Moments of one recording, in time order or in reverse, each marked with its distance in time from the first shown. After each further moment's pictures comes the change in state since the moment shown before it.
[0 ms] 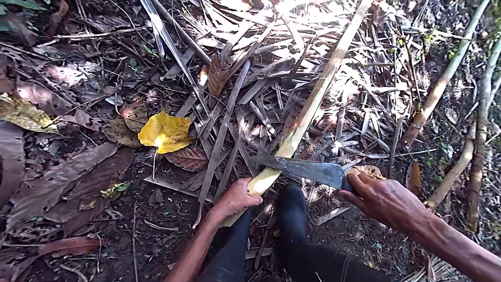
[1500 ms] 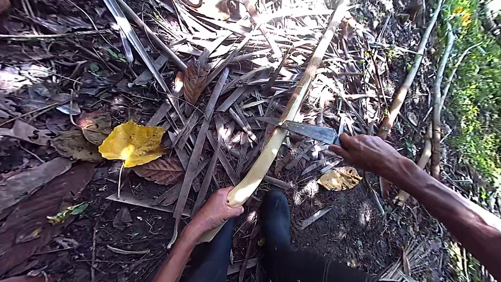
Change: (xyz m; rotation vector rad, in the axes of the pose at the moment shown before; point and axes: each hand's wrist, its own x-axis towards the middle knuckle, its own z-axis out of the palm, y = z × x) left_hand 0.002 -0.003 0.000 0.061 0.026 -0.001; right_hand 0.070 0.078 -0.049 0.005 -0.131 0.255
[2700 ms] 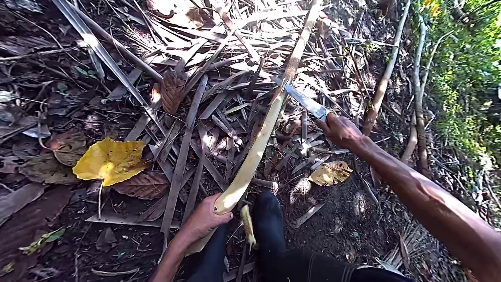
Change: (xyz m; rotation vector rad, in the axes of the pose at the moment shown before) left_hand 0.001 -0.003 0.001 -0.017 0.031 -0.004; right_hand 0.057 0.044 0.037 0.265 0.040 0.275
